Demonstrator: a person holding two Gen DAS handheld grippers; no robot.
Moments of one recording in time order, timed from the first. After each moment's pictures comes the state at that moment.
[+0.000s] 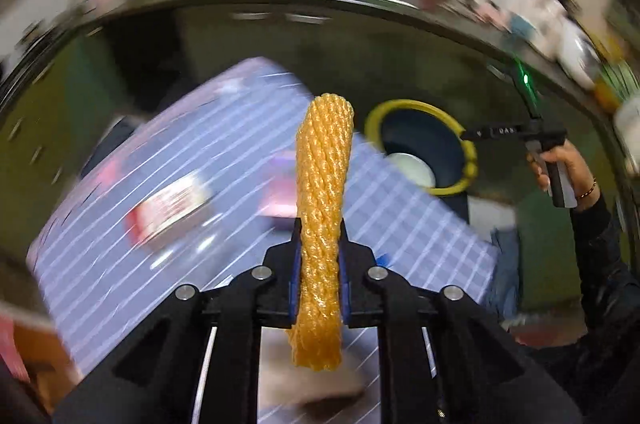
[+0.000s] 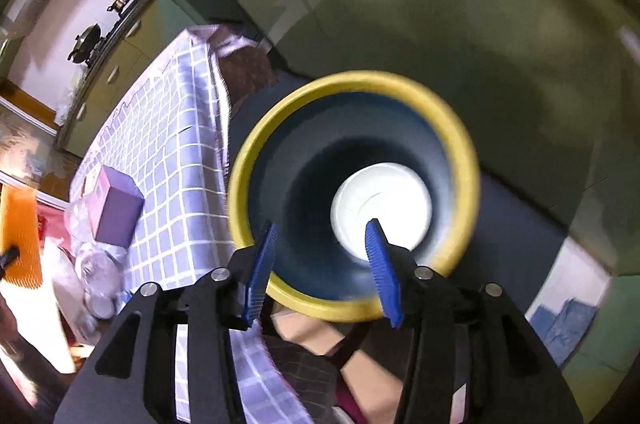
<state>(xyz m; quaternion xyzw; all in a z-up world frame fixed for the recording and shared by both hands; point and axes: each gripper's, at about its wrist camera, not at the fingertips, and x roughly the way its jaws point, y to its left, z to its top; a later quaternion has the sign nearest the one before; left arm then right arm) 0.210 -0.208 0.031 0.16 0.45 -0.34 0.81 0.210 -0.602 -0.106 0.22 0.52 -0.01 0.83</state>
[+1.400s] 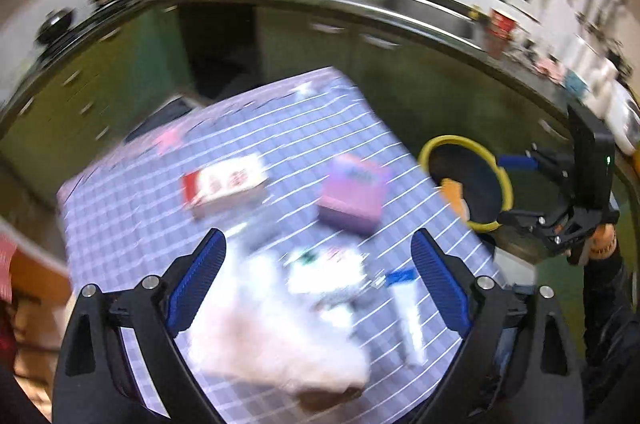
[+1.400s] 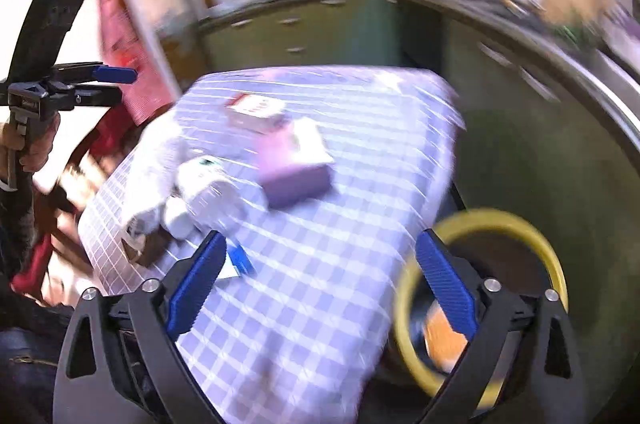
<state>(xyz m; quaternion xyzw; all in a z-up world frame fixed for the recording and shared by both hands) 0.193 -0.135 0.039 0.08 0.44 -0.20 0.87 0.199 -0.429 -0.031 -0.04 0.38 0.29 0.87</state>
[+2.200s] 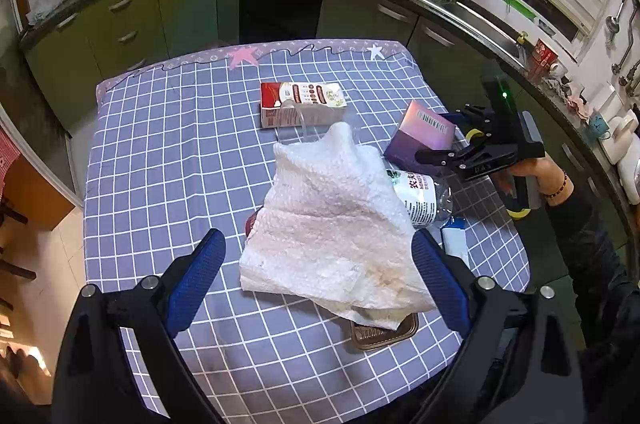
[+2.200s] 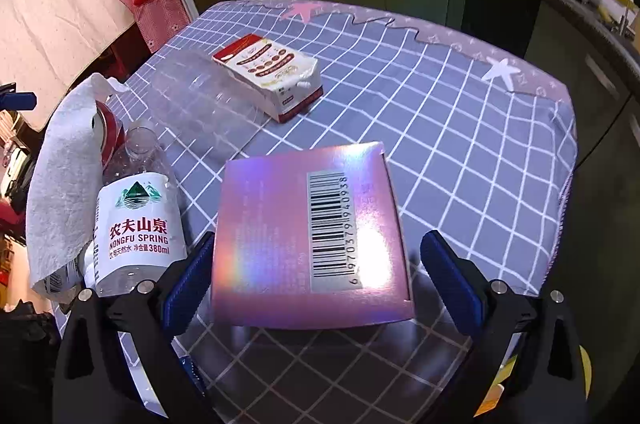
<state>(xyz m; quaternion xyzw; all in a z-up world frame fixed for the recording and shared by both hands) 0.157 -0.033 -0.008 -0.01 0.48 -0.15 0.87 0.336 -0.314 -0.119 -0.12 0.46 0.35 0.81</state>
